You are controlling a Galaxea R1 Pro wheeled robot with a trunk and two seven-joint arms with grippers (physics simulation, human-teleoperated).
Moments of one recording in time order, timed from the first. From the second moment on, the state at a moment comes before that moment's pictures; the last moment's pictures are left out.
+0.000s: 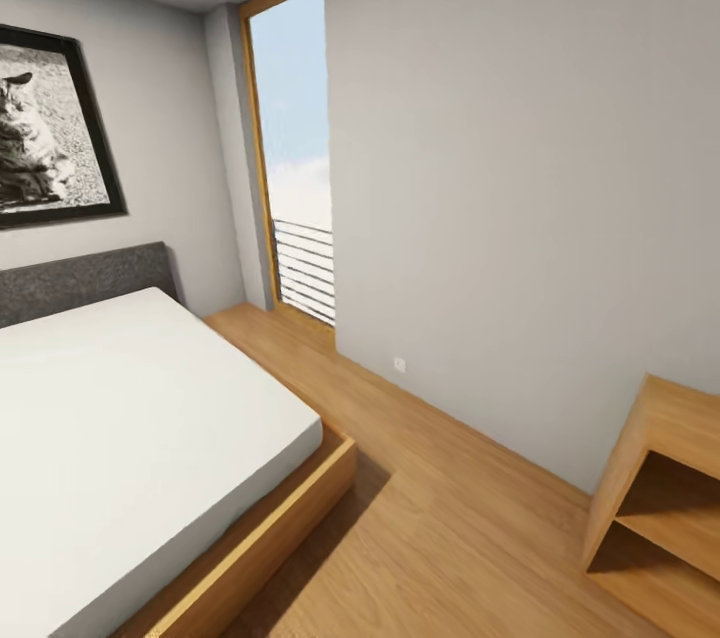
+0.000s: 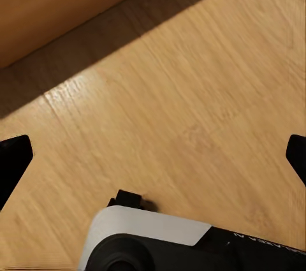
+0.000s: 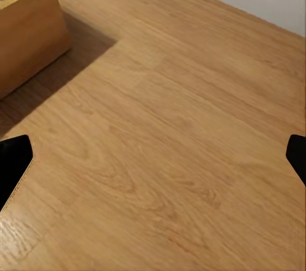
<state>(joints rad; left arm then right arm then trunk) -0.01 -0.01 0.05 -0.26 0.22 -0.37 0.00 -0.19 0.06 0.00 -0.14 0.03 -0.70 -0.14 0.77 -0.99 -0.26</state>
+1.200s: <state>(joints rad) -0.01 0.00 0.05 -0.24 0.22 -0.37 0.00 -0.19 0.06 0.00 -0.15 0.03 -0.70 -0.14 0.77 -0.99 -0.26</state>
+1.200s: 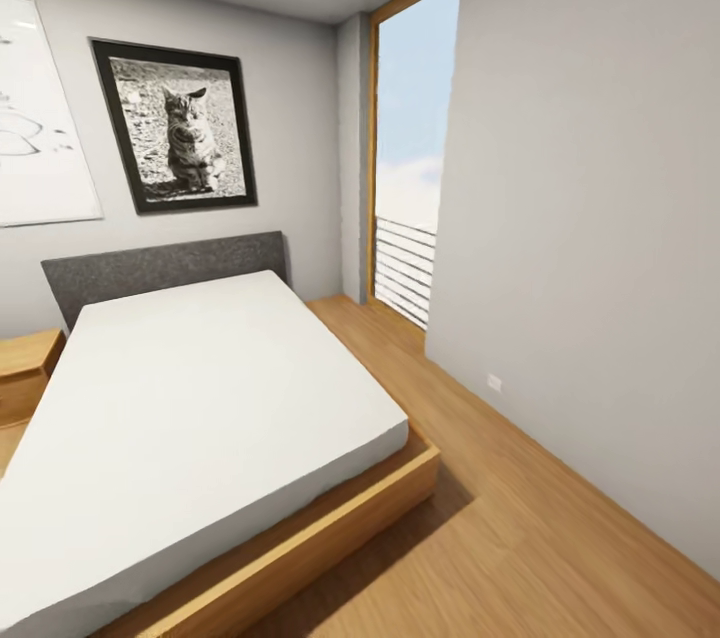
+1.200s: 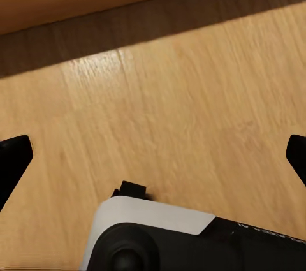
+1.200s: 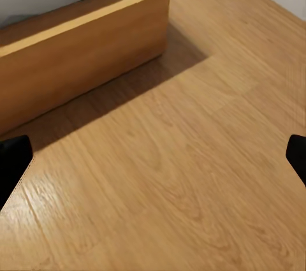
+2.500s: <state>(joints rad) -0.01 0.00 0.05 -0.24 0.22 -0.37 0.00 -0.19 0.06 0.00 -0.15 0.03 -0.70 -0.14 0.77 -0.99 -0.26</state>
